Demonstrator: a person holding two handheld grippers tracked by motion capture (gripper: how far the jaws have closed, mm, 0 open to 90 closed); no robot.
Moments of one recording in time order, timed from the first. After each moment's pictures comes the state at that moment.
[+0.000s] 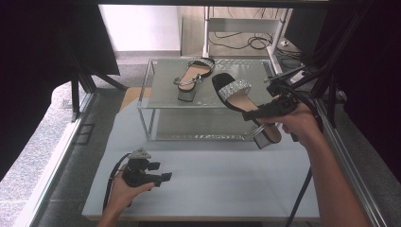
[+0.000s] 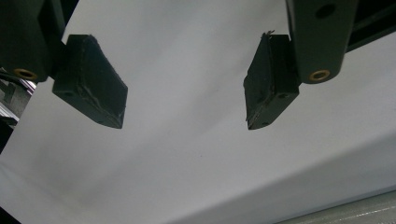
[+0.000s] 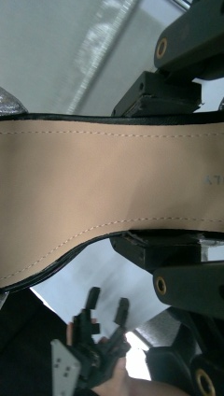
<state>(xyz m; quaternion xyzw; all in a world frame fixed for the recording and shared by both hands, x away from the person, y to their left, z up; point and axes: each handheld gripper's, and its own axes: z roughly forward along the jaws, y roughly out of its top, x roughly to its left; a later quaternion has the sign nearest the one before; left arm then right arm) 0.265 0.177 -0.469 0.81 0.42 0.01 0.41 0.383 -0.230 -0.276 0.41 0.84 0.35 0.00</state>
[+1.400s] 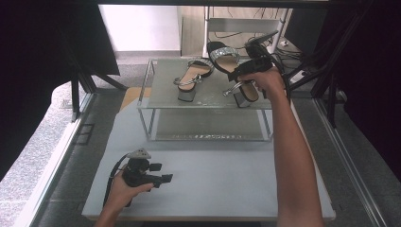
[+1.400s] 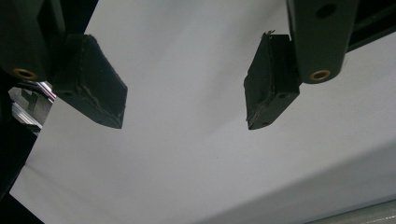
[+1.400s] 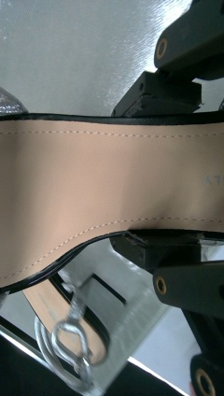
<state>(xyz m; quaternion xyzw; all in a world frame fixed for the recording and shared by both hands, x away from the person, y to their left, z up) 0.266 0.179 -0.469 0.82 0.40 -0.01 0.42 0.518 -0.188 -0.271 0.52 0.79 0.33 0.03</state>
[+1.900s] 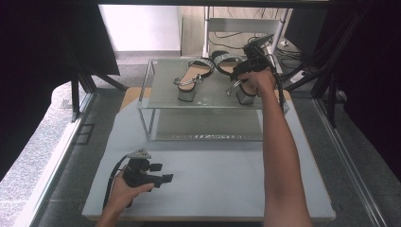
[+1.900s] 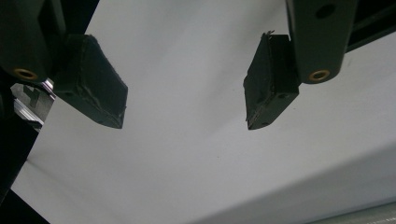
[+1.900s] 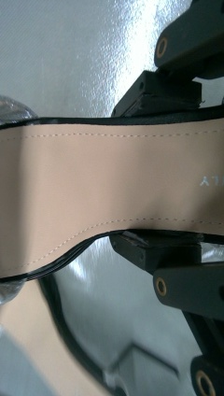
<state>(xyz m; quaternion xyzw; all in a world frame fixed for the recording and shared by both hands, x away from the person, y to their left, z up) 0.266 0.174 -0.472 0.82 0.40 -0.02 0.42 0.549 -0.186 -0.297 0.60 0.75 0.27 0.05</state>
